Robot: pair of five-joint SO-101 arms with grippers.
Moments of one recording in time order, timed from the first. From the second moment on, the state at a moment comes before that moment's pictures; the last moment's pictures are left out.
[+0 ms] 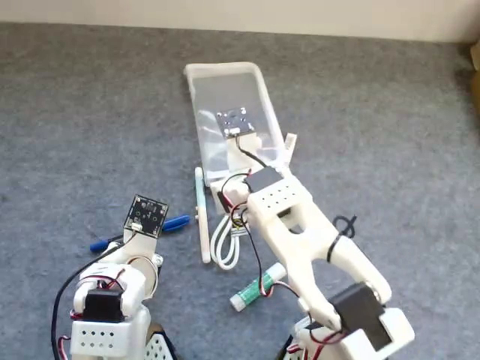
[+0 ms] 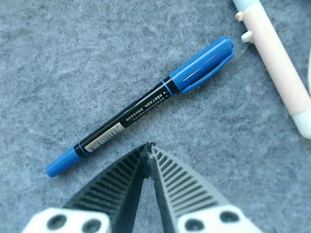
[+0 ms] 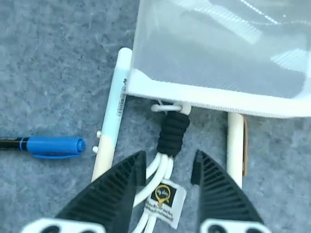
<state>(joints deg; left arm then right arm) -4.4 -103.8 95.9 76.1 -8.8 -32.4 -7.8 31.2 48.0 -8.1</state>
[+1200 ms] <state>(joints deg) -4.4 -103.8 95.9 76.1 -8.8 -31.8 10.3 22.3 43.4 -8.1</state>
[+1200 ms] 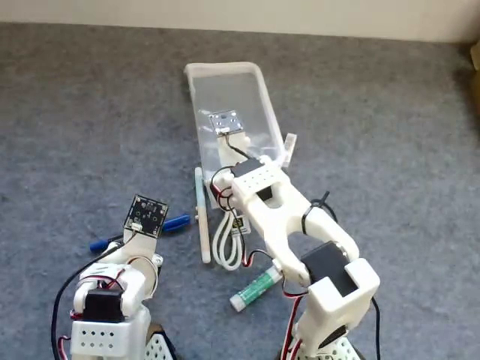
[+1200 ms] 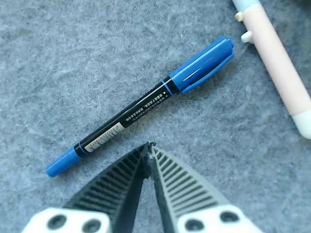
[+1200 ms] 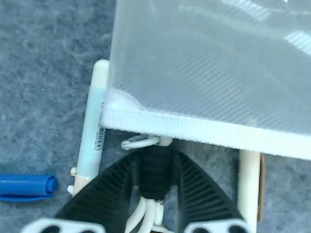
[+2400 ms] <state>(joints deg) -4.4 -103.8 95.9 76.1 -8.8 -32.3 -19.1 30.8 52.6 -8.1</state>
